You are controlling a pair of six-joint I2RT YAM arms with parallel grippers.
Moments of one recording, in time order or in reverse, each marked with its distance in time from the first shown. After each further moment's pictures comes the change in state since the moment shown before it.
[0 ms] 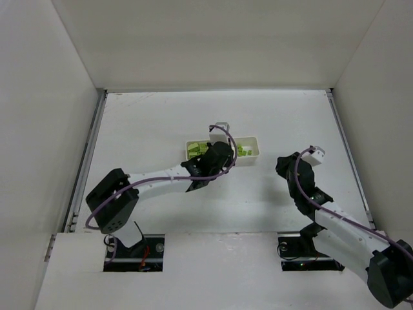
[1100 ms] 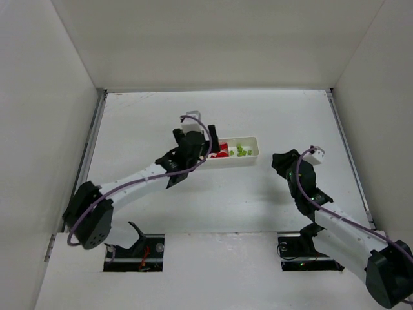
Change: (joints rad) left arm 0.159 -0.098 0.016 -0.036 0.005 0.092; right arm -0.035 -0.009 -0.029 0.074 -0.086 0.044
